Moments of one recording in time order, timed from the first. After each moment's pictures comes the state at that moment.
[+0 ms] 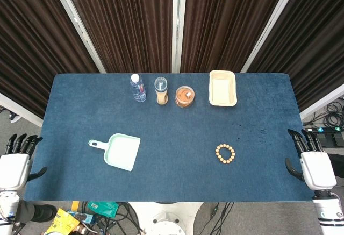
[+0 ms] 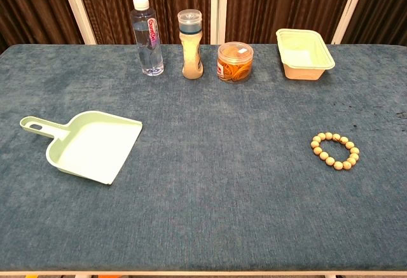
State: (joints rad) left arm -0.07 -1.23 -0.04 -1.52 1.48 1.52 0.14; right arm 0.10 -1.10 0.06 -1.65 -1.52 1.45 -0.03
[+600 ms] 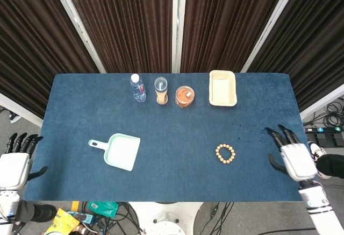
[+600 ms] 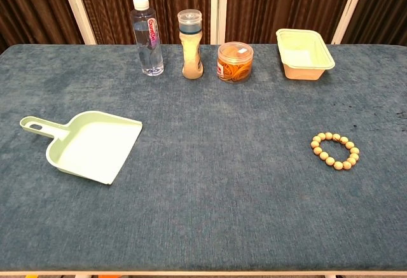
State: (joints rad) left arm -0.07 -1.22 -0.05 -1.52 1.48 1.52 0.13; right arm 0.23 -1.11 0.07 -1.63 -1.58 1.30 0.02
